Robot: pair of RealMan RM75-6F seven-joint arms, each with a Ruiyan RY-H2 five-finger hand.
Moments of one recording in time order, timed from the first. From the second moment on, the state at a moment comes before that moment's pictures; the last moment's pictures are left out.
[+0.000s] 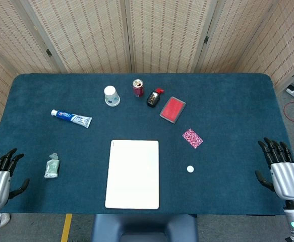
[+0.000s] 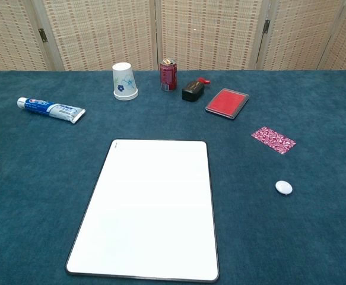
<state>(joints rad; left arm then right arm) -0.07 -1.15 -0.07 -1.70 1.46 1.50 0.19 0.10 -1.12 0.02 -1.62 -1.51 1.53 -0.09</state>
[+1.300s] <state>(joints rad) -0.04 -1.14 -0.04 -1.72 1.47 1.53 0.18 0.56 -1.16 0.14 -1.63 -1.20 0.81 -0.39</state>
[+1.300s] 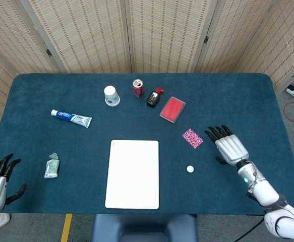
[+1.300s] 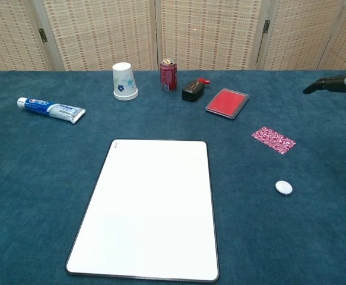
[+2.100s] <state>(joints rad) -0.03 -1.15 -0.03 -1.70 1.44 1.51 0.17 0.90 -1.40 0.03 -1.26 -0.86 0.55 -0.63</state>
